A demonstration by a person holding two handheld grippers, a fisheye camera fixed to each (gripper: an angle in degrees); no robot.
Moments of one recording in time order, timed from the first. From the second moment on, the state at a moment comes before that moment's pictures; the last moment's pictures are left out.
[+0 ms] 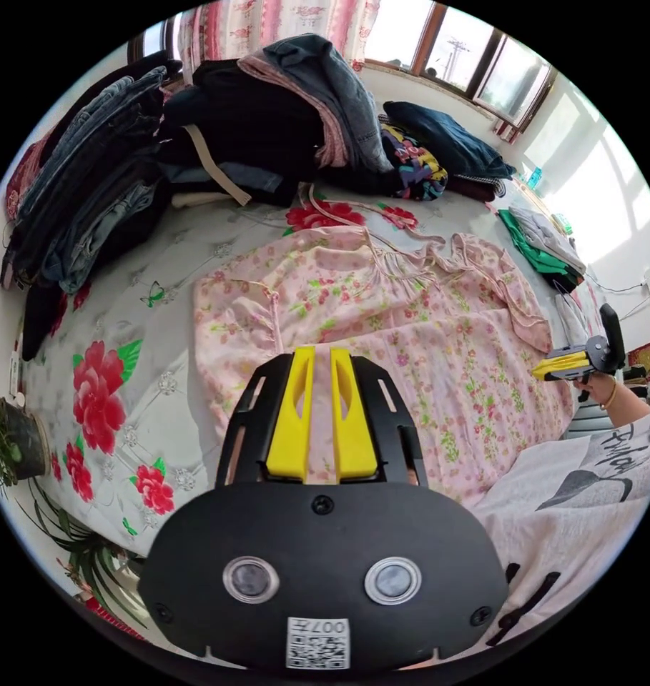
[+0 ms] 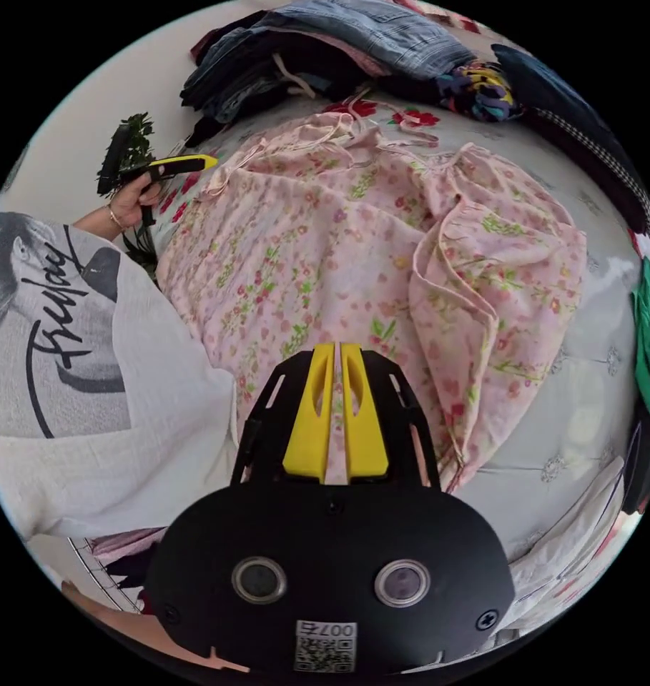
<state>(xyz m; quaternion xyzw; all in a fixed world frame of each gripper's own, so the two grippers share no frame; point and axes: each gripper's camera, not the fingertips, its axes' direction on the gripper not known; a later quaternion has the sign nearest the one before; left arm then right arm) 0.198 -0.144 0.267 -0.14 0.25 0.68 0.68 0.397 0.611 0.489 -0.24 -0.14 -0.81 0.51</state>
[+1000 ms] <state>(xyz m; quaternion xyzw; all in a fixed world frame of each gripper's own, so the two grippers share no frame) 0.360 -0.194 0.333 -0.16 0.27 0.72 0.62 0.307 0.558 0.506 -0.25 -0.13 -0.79 0.54</state>
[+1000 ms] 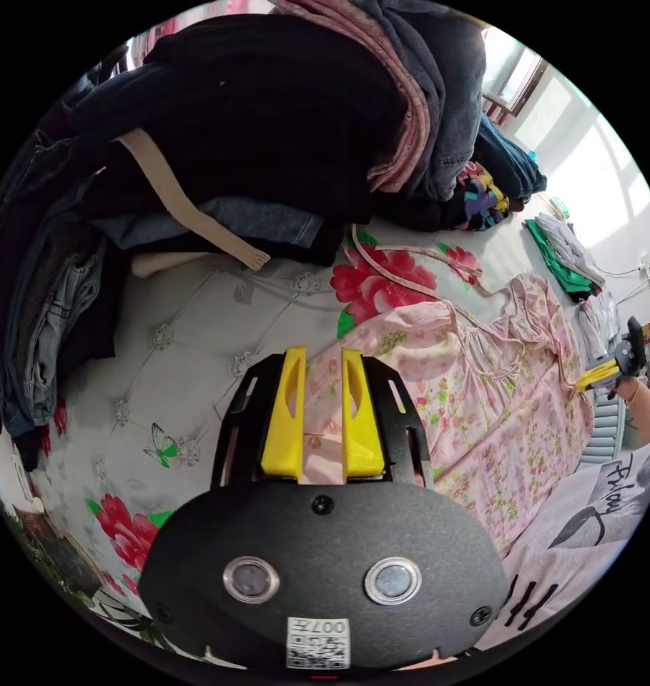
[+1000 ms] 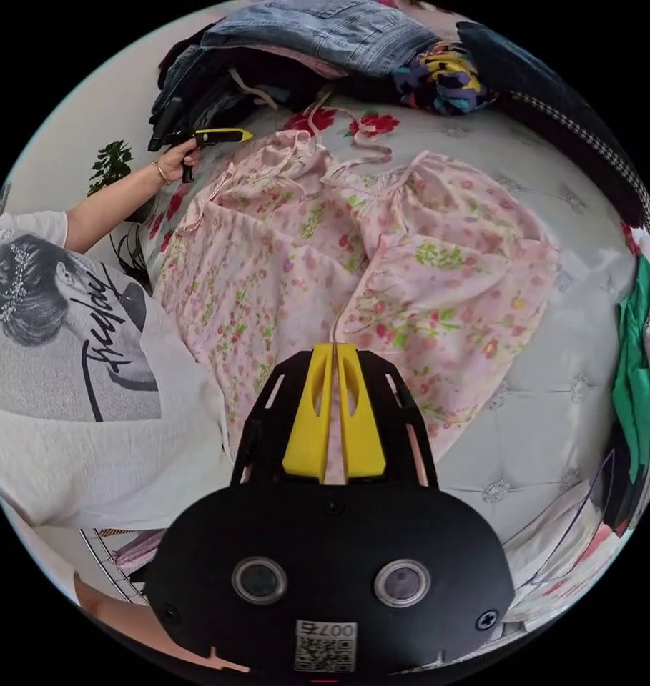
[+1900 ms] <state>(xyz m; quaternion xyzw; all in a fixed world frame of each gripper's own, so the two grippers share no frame) 0.306 -0.238 0.268 -0.13 0.35 0.74 0.56 0.267 0.505 0.379 -0.05 -0.19 -0.76 0.62</state>
